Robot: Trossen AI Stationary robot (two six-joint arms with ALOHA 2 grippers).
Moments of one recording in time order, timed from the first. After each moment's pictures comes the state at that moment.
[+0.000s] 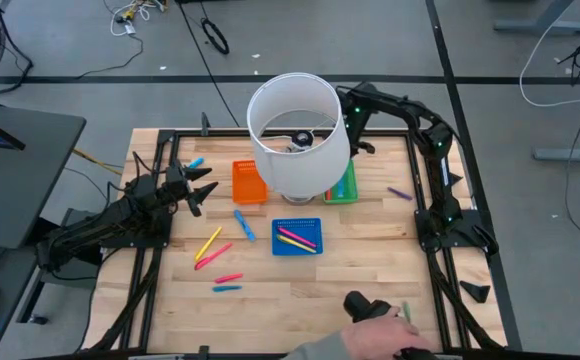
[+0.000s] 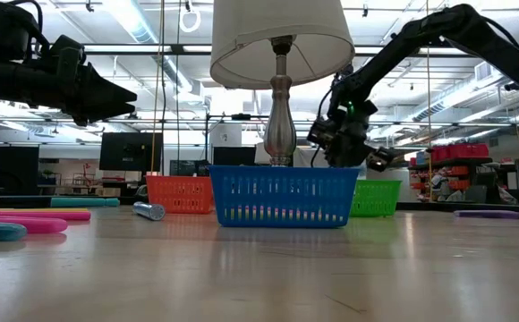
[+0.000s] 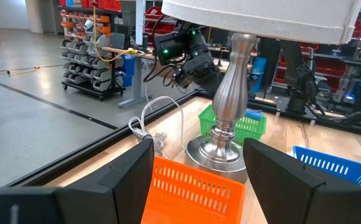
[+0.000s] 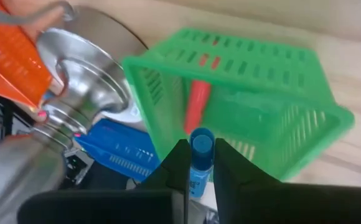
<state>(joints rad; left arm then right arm) 0.46 0.05 0.01 0.05 -0.03 -0.10 -0.88 2.17 1.70 -1.39 -0.72 0.47</state>
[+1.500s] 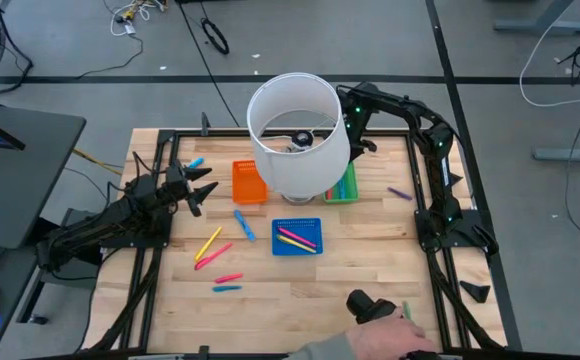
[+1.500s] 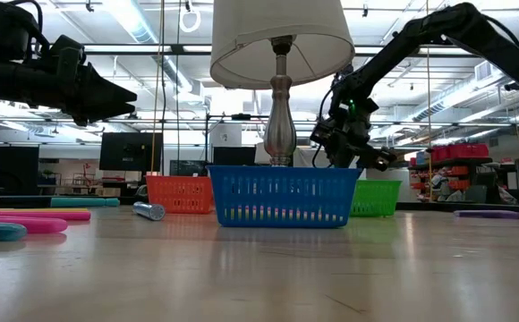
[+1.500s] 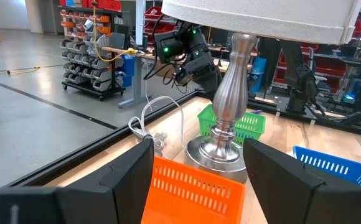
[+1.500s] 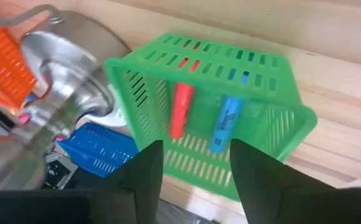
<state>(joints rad) 0.46 0.05 0.01 0.05 -0.03 -0.10 -0.89 2.16 1.70 -1.40 -0.65 0.43</state>
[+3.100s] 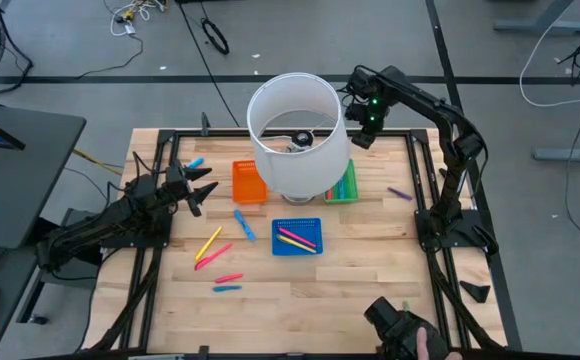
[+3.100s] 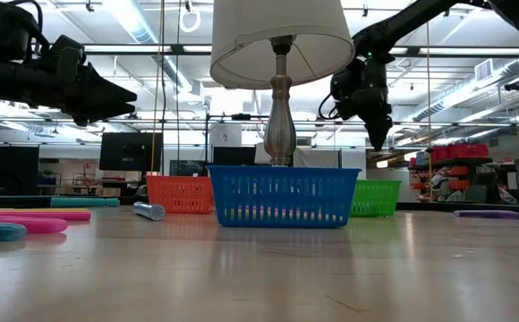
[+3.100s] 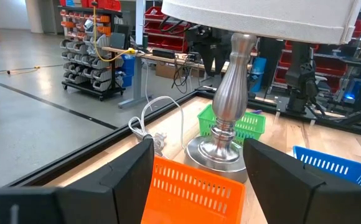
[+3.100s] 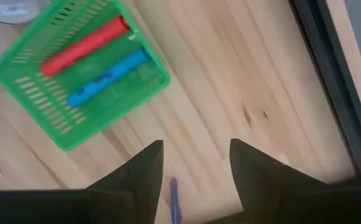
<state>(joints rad) 0.45 0.05 0.01 0.05 -0.03 -0.10 -0.89 1.88 1.70 -1.45 -0.14 -0.36</state>
